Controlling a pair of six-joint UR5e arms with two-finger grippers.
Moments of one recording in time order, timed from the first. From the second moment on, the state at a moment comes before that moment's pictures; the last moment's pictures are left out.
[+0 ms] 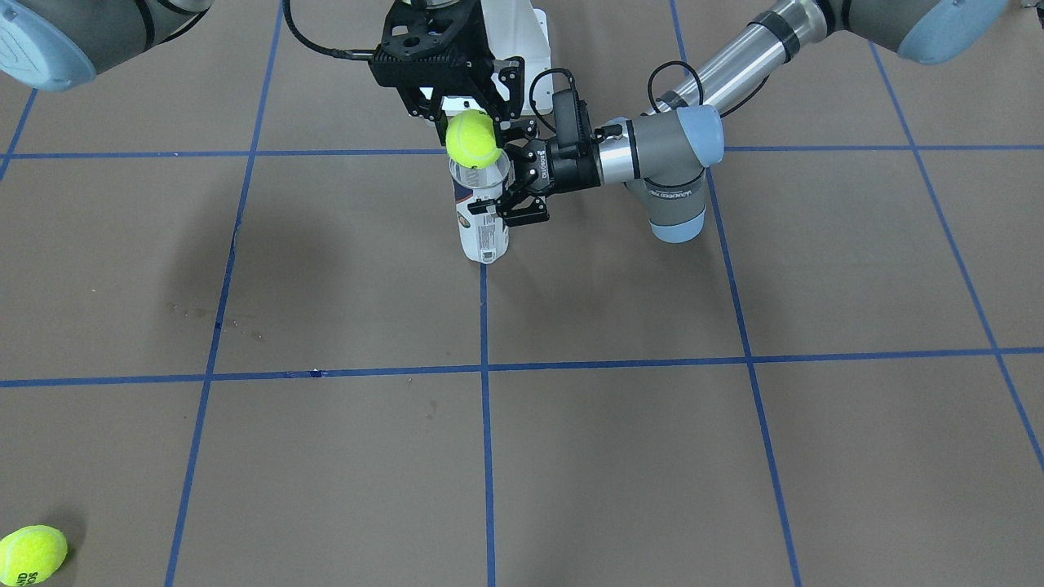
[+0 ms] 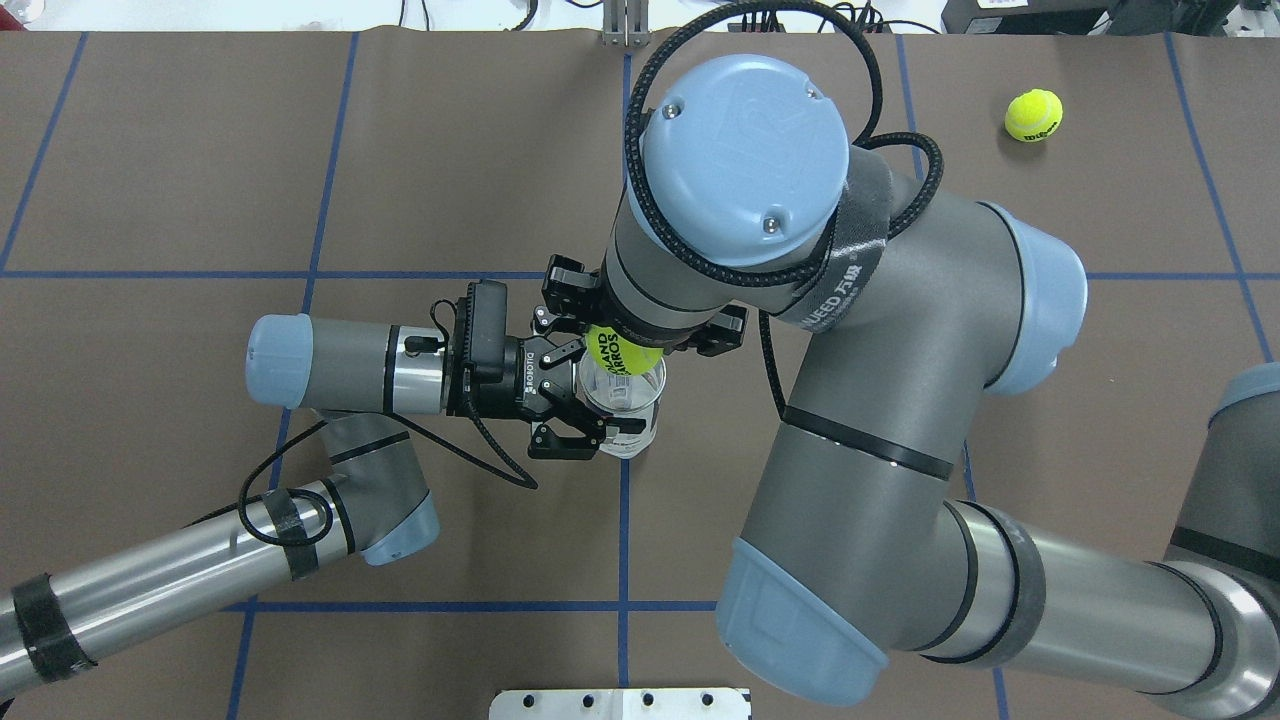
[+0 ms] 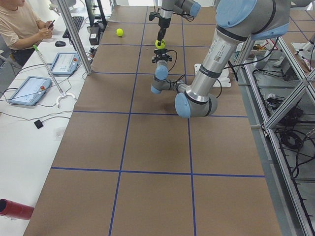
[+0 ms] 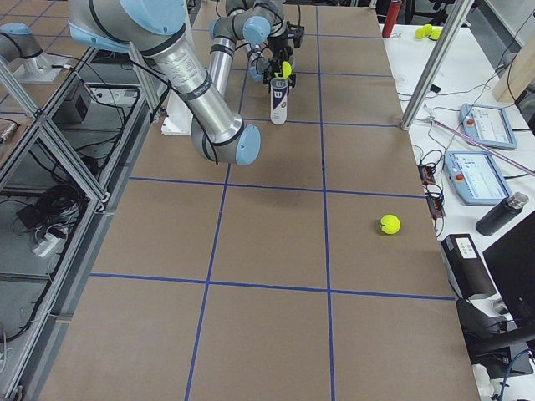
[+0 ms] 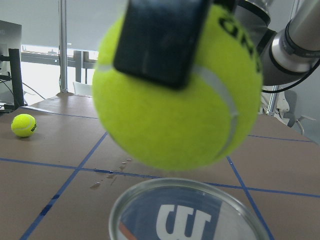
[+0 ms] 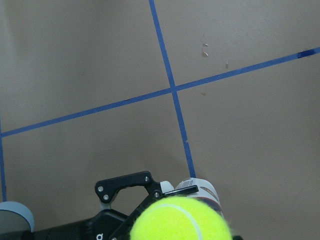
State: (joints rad) left arm -0.51 -2.24 -1.17 -3.45 -1.98 -0.35; right arm 0.51 -0.71 1.97 -1.92 1.79 1.48
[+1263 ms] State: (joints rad) left arm -0.51 -2.24 -1.17 -3.45 -1.98 -0.35; right arm 0.55 -0.71 2.01 -1.94 1.78 1.46
